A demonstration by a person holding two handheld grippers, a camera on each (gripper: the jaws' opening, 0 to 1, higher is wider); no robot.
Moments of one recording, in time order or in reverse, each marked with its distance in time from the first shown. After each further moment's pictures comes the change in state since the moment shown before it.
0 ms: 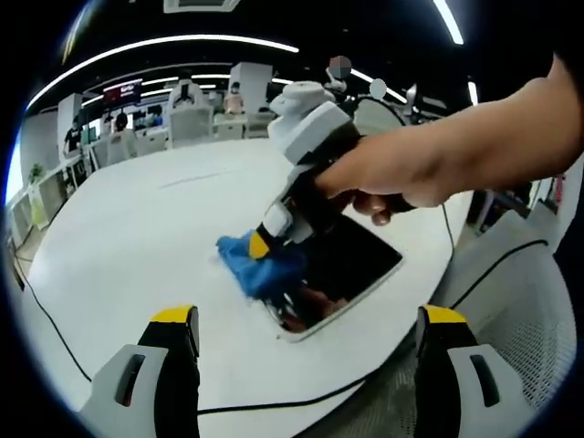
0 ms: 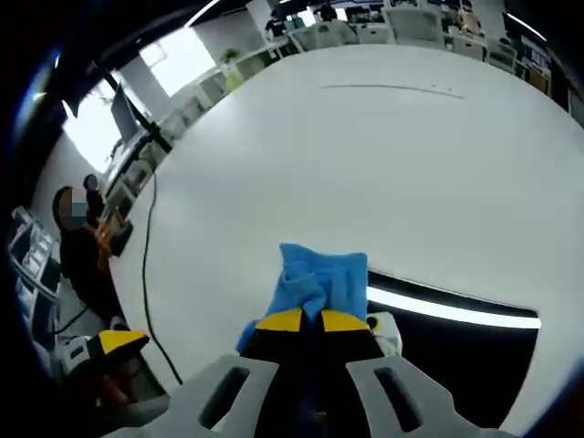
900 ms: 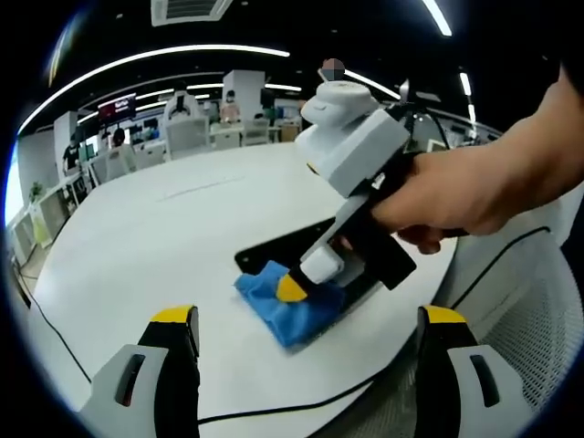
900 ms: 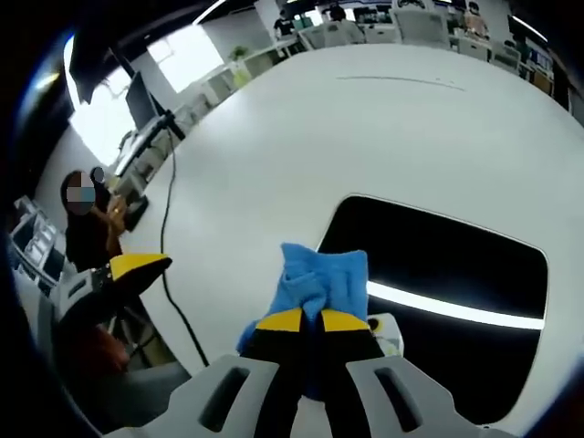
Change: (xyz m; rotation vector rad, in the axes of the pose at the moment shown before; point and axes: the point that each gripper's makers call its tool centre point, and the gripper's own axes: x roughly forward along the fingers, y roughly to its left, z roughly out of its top) left arm -0.001 0.001 0.004 0.060 -0.025 0.014; right arm -0.022 0.030 -0.054 -0.021 -0.002 0.017
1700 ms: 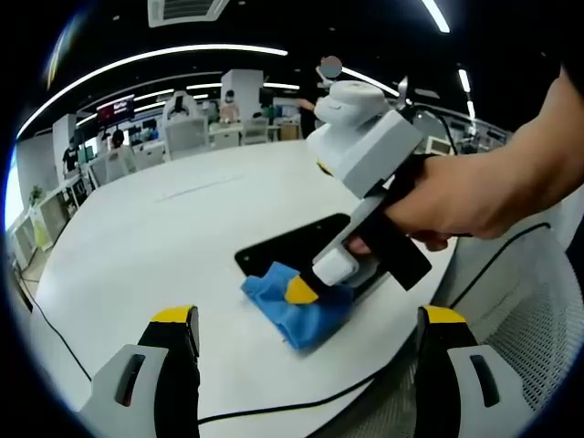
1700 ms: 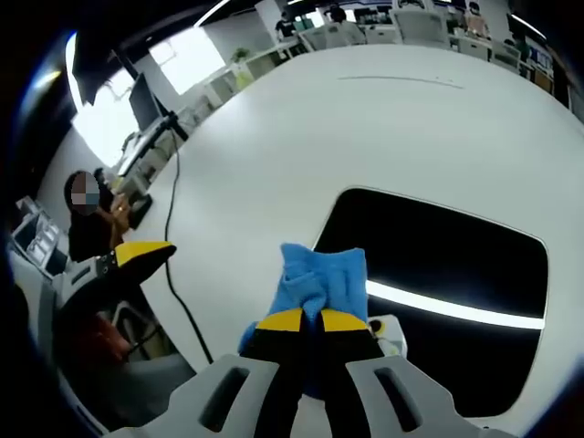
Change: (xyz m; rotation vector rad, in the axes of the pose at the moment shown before) left arm 0.000 0.000 -0.001 0.016 0.012 0.006; right arm -0.008 0.002 -0.012 -0.005 -0.009 0.014
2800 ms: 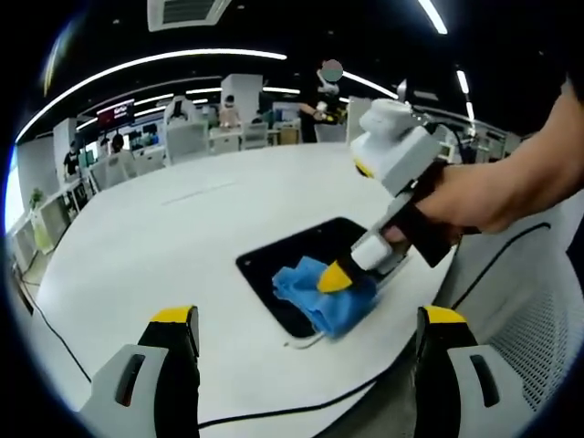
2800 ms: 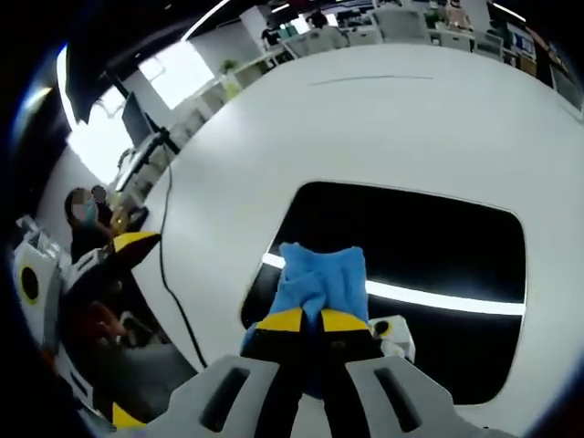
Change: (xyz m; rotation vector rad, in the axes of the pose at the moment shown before) left arm 0.000 0.001 0.004 0.012 -0.020 0.002; right arm -0.016 -0.026 -0.010 0.066 -0.028 -0.001
